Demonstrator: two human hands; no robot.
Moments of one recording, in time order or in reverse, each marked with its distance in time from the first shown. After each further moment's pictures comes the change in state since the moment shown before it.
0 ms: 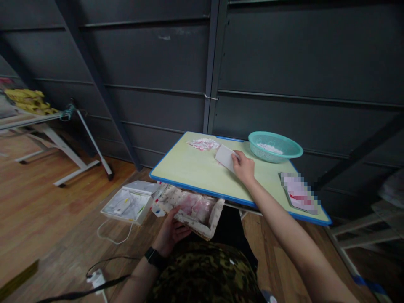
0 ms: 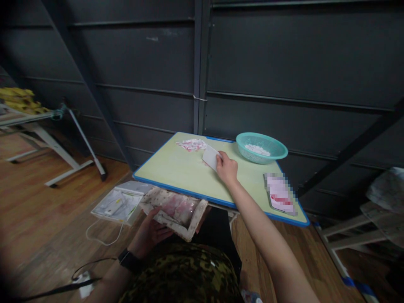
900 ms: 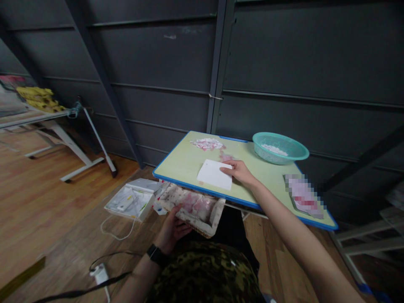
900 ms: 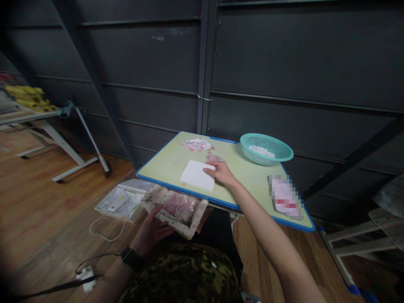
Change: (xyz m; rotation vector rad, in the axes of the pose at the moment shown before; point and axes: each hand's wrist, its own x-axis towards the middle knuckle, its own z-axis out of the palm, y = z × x) left_hand 0.003 0.001 -0.002 0.003 0.006 0.002; right_hand -0.006 -0.008 0.007 0.770 -0.640 0.127
